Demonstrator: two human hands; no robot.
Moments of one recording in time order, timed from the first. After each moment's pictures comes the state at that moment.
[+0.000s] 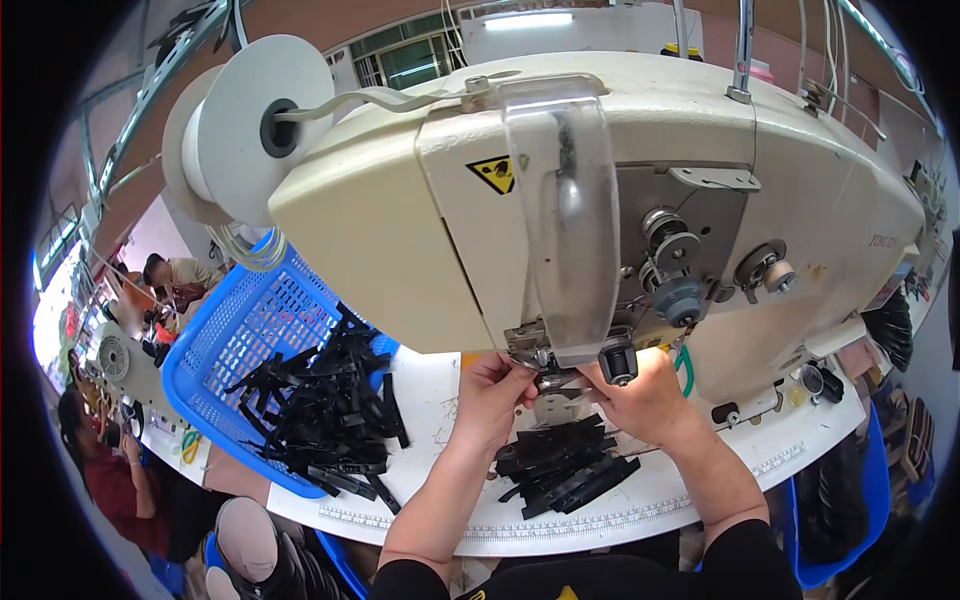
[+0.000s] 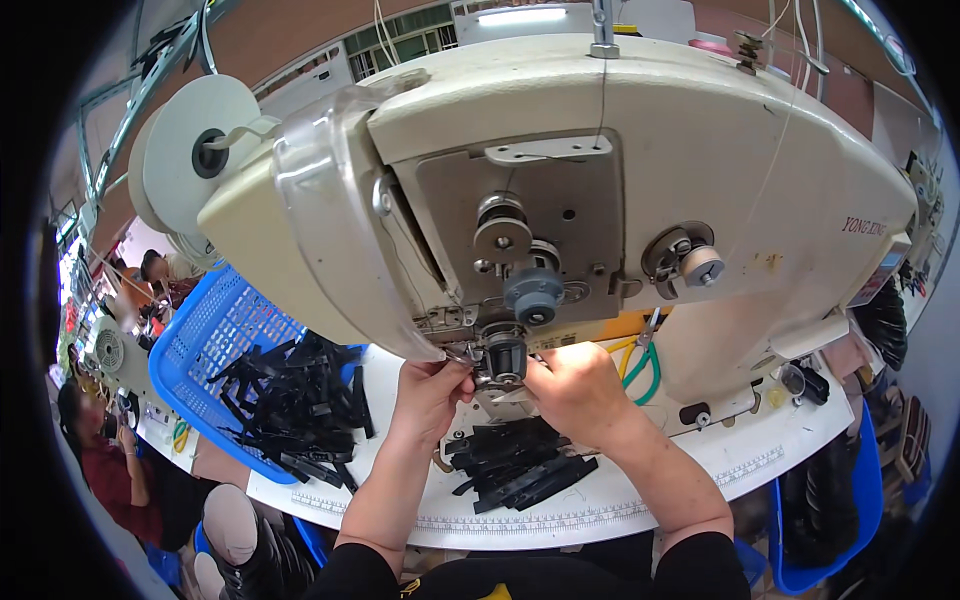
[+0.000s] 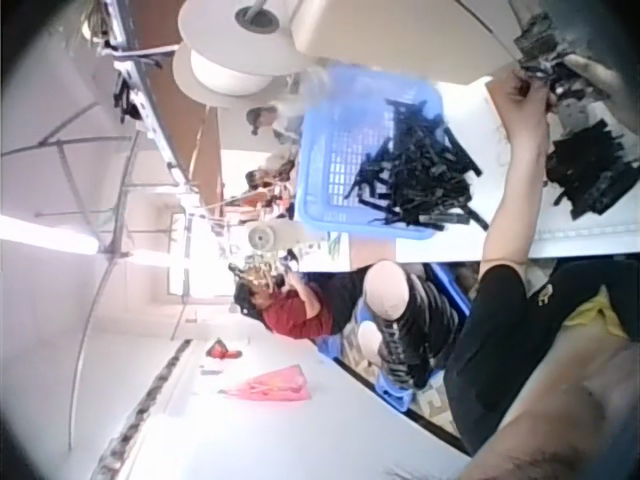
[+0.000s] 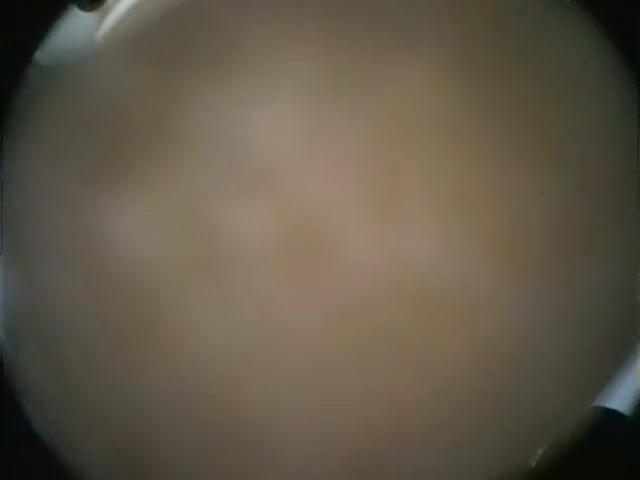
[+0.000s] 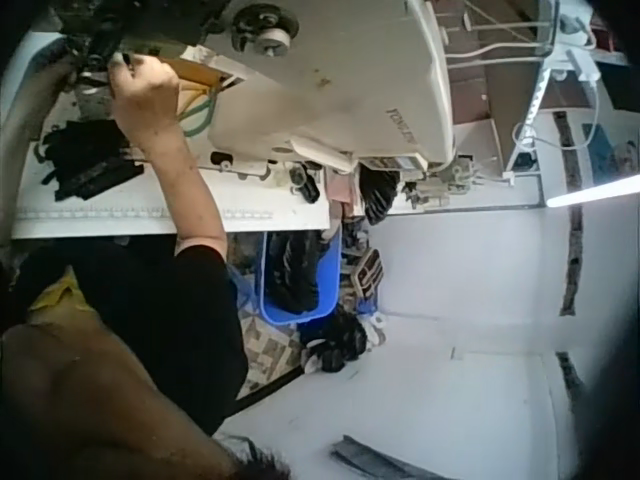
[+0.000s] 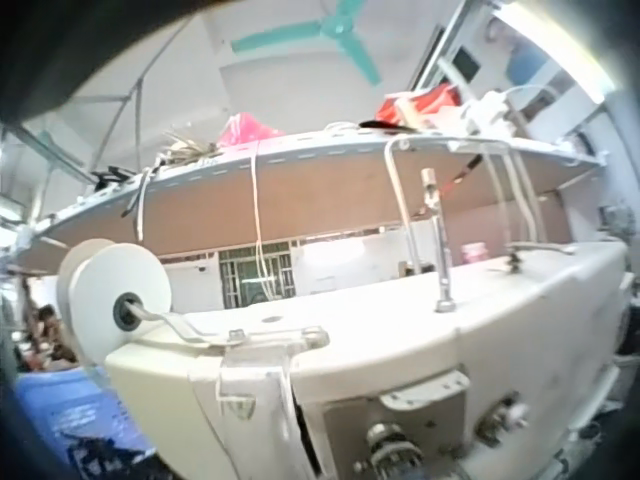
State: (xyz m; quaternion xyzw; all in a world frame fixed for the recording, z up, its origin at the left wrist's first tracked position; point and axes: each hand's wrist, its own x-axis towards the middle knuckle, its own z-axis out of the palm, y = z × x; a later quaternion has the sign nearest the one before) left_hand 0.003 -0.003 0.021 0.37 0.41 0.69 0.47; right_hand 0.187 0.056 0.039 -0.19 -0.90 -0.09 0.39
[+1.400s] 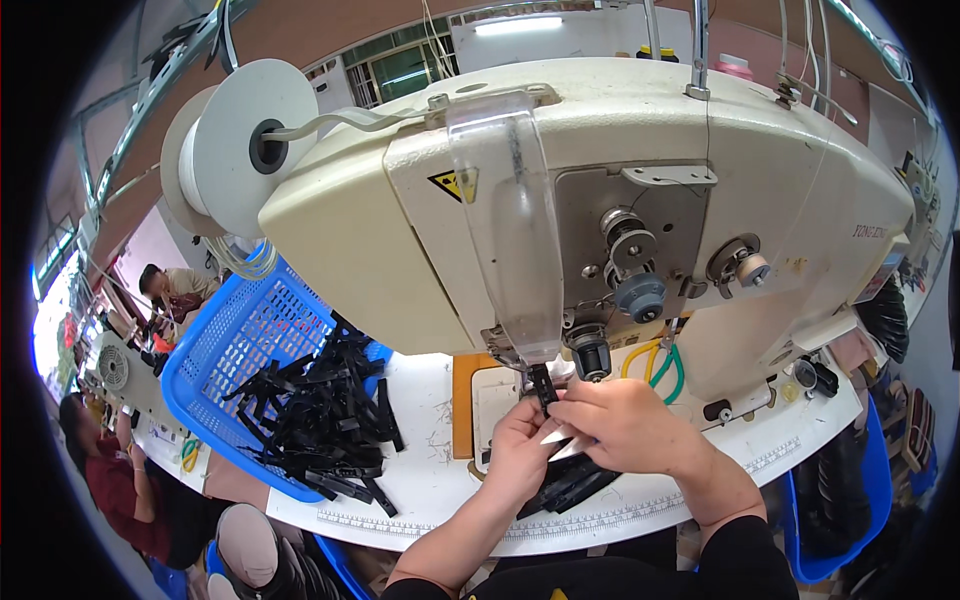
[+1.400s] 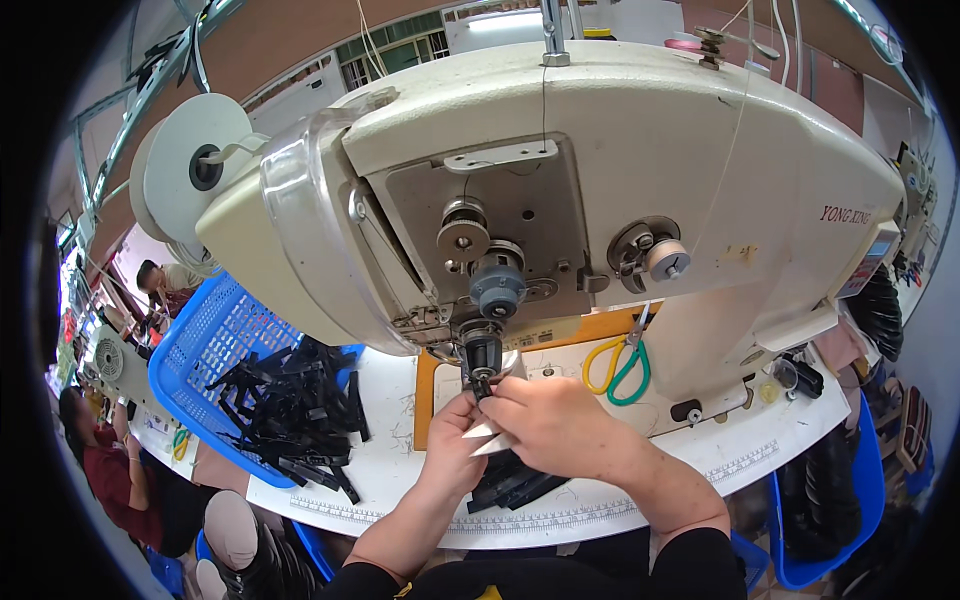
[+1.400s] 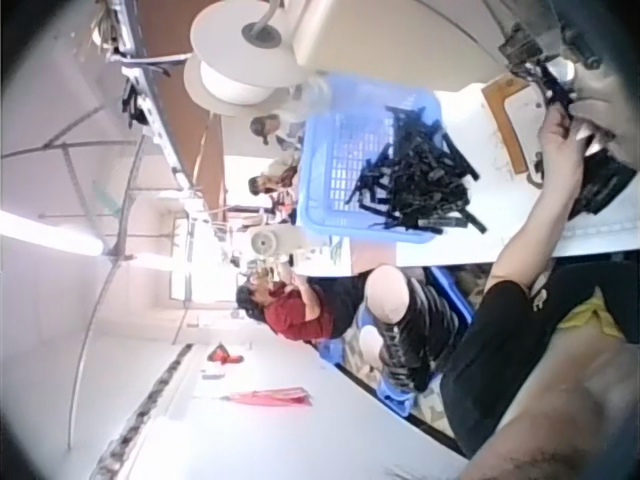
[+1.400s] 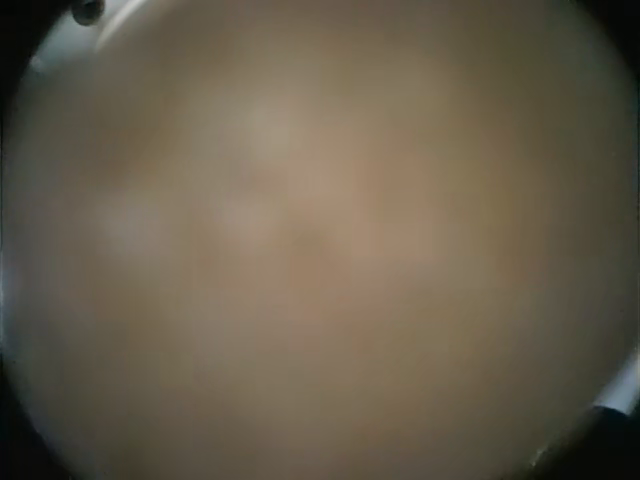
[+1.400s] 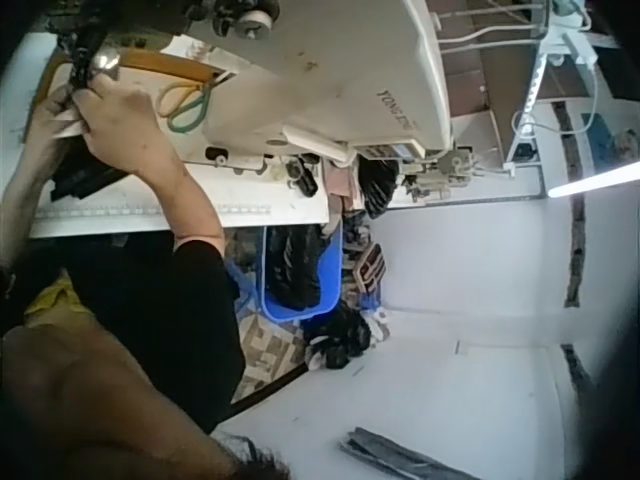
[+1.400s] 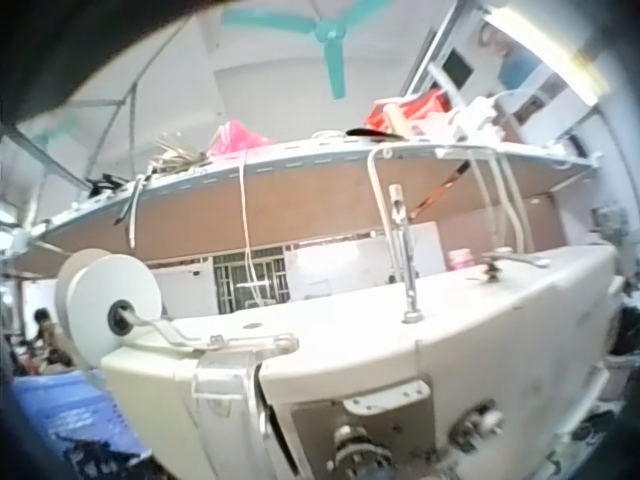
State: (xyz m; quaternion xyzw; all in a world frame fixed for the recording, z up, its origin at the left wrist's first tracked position) left_hand 0.065 -0.041 -0.004 0.42 0.37 0.65 0.51; right_hand 0.210 0.020 0.060 -0.14 -0.93 0.04 0.34
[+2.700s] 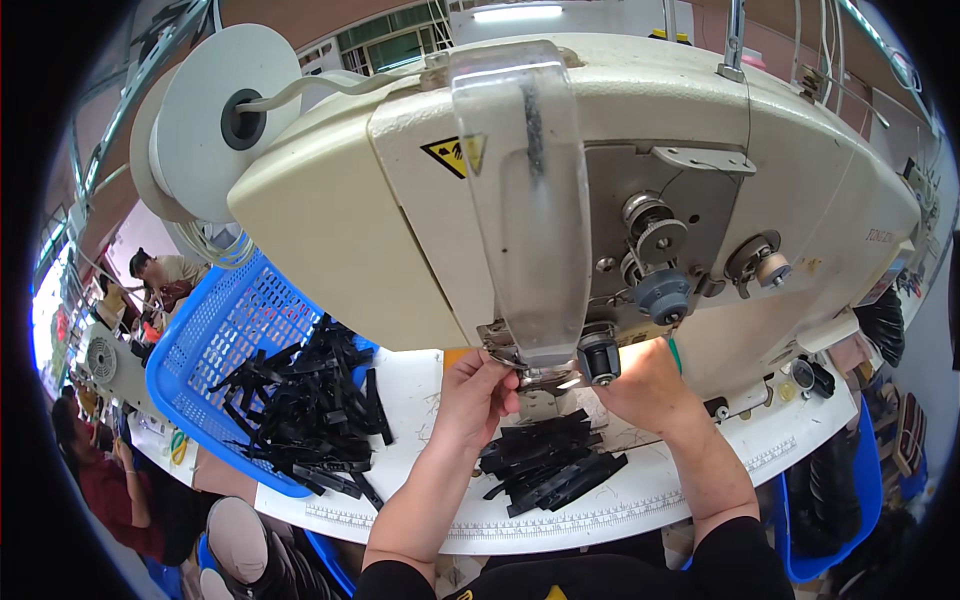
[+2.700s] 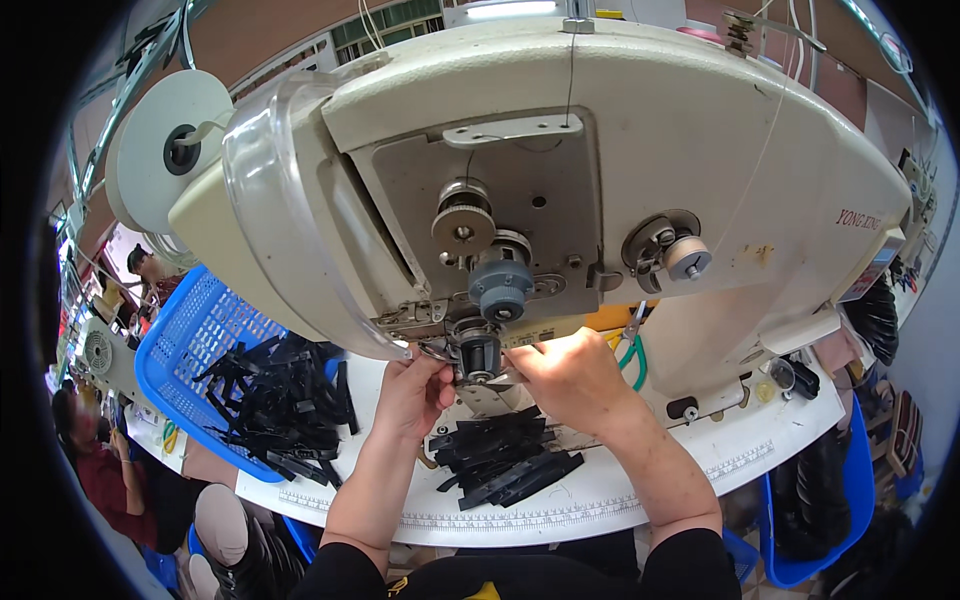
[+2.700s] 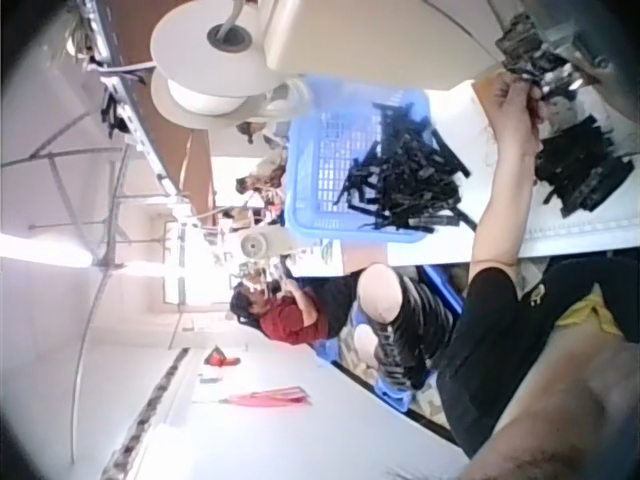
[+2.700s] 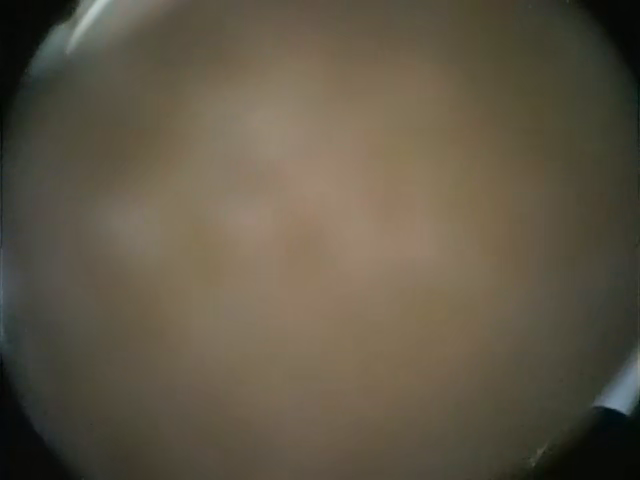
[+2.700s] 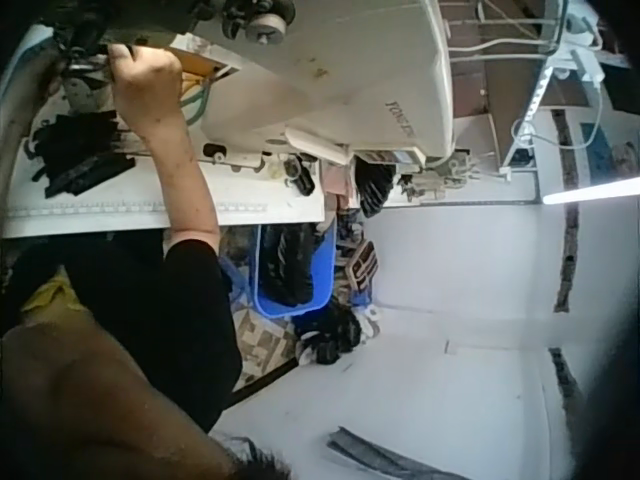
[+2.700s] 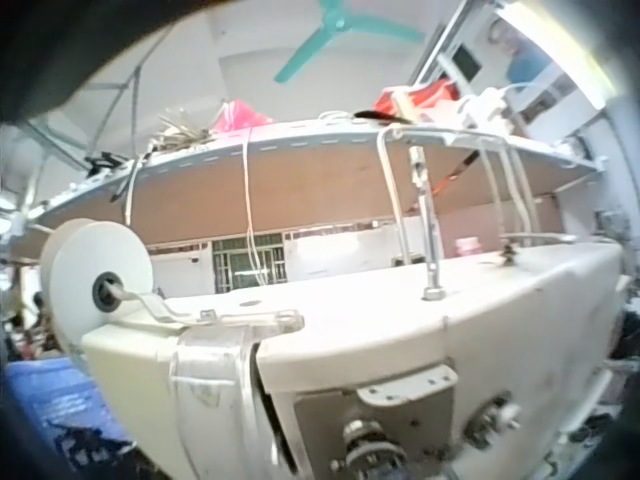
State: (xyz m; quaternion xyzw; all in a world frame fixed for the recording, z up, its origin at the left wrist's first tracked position) left_hand 0.002 0.009 0.018 0.31 0.42 0.68 0.52; right_hand 0.197 0.073 0.046 -0.18 -0.89 -0.06 0.41
